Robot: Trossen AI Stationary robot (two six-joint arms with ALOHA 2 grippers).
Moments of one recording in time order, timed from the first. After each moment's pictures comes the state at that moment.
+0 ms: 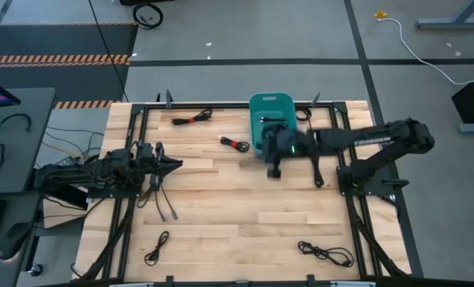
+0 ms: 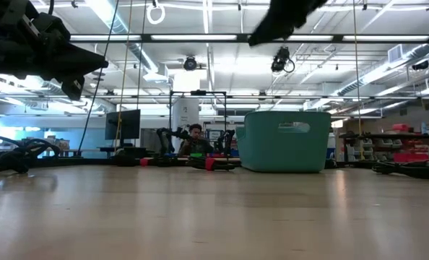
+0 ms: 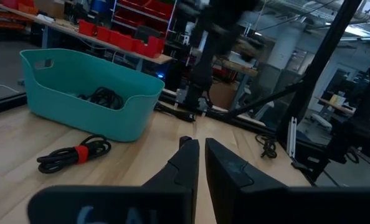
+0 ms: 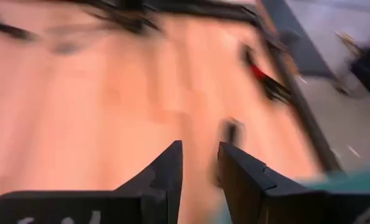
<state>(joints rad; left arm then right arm) 0.08 0.07 0.01 0.11 -0.02 -0.33 0.08 1.35 1.10 -0.37 0.26 -0.05</state>
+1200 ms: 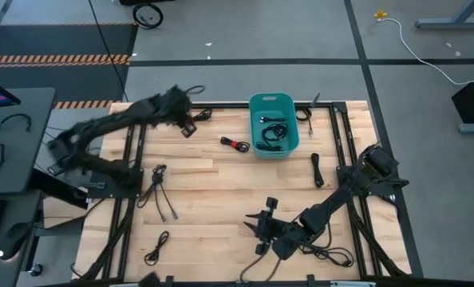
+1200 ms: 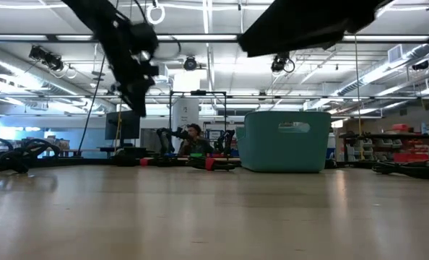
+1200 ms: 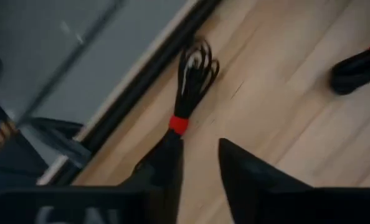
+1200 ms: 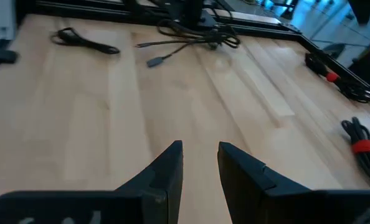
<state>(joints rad) 0.68 1.41 1.01 -0.60 -0.21 0.10 0.66 1.87 1.10 0.07 0.89 0.37</state>
